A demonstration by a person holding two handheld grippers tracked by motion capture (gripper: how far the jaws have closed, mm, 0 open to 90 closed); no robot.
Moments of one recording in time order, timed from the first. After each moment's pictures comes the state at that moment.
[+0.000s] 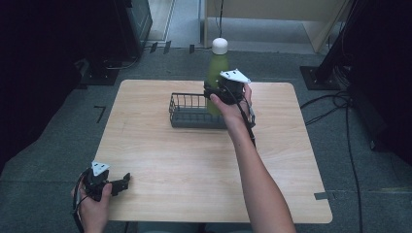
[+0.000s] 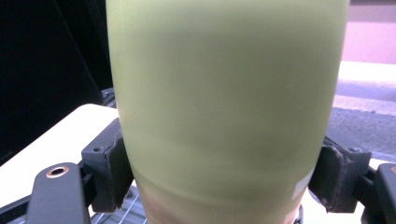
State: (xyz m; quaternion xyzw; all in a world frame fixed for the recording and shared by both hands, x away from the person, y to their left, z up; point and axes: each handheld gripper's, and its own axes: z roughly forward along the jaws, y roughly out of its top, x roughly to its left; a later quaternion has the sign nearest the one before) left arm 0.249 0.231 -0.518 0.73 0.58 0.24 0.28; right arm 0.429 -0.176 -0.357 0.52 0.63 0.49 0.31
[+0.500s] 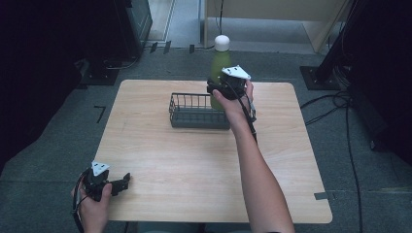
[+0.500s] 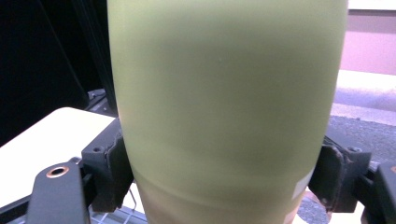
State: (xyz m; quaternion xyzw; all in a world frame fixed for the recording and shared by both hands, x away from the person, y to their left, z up) left arm 0.249 0.231 -0.518 0.73 0.58 0.24 0.28; right arm 0.453 -0.186 -0.366 0.52 0.63 0.47 0.33
